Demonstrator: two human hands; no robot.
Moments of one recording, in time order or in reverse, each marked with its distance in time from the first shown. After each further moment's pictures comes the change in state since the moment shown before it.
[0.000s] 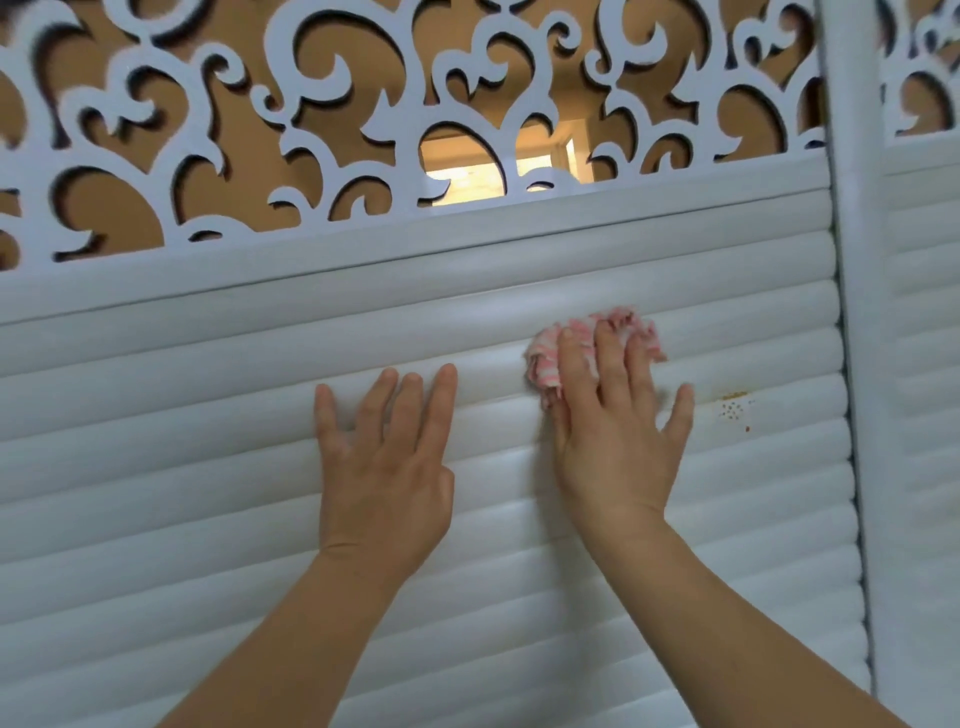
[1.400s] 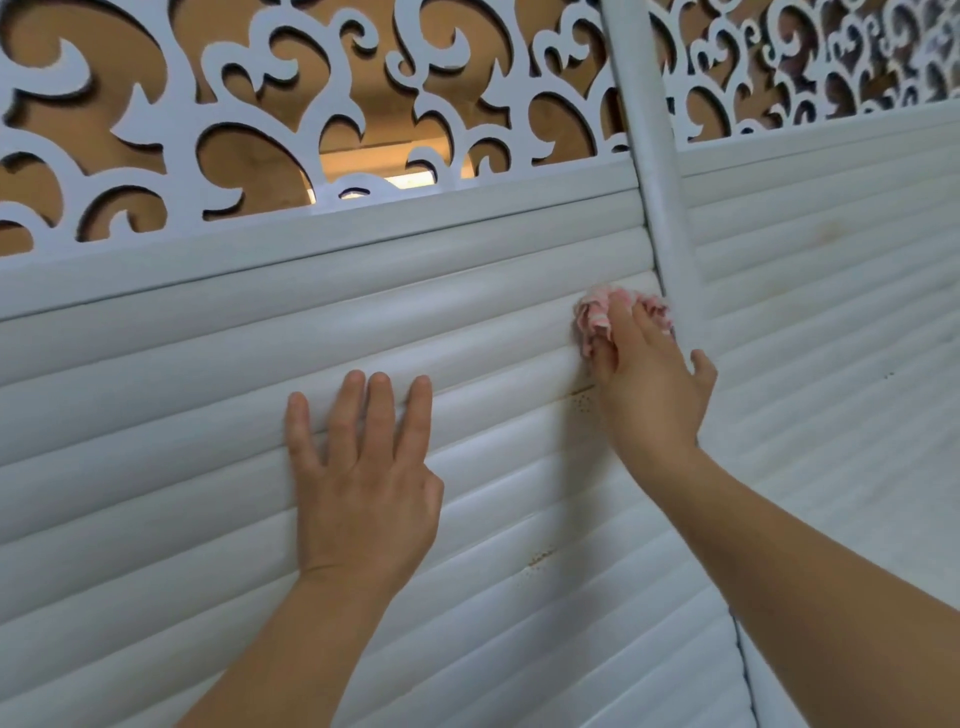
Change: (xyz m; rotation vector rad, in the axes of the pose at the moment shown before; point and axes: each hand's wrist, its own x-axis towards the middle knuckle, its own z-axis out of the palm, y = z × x) left_hand 0.029 0.087 0.016 -0.113 0.148 0.071; right_hand 0.048 0.130 -0.035 -0.034 -0.173 0.379
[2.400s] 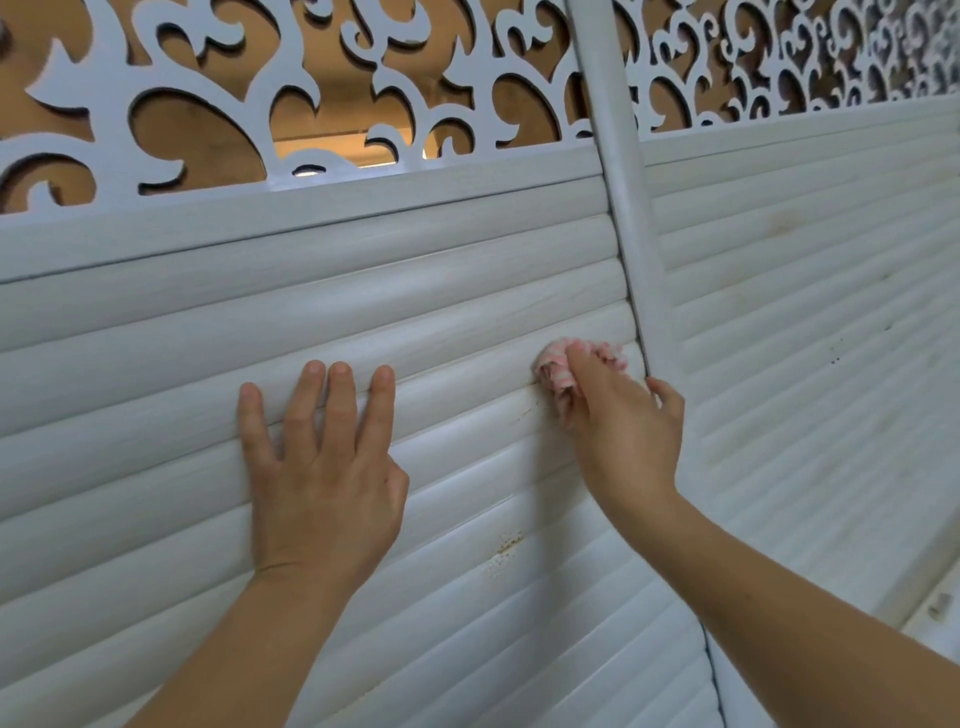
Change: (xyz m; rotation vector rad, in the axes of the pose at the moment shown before) left_hand -0.002 0.000 0.012 0.013 0.104 0.026; right_hand -0.038 0.024 0.011 -0.109 0.081 -0.143
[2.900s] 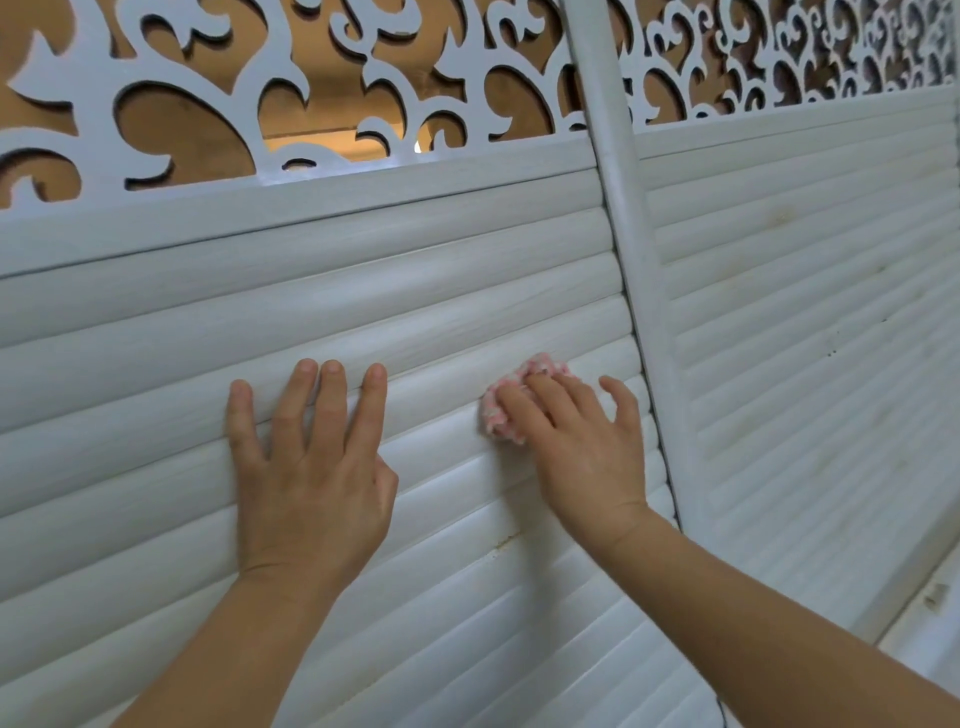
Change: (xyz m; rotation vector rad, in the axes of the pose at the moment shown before) left_hand -0.002 -0.006 0.000 0.005 -0.005 0.033; right_hand -0.021 -0.015 -0.002 -0.099 -0.001 -0.345
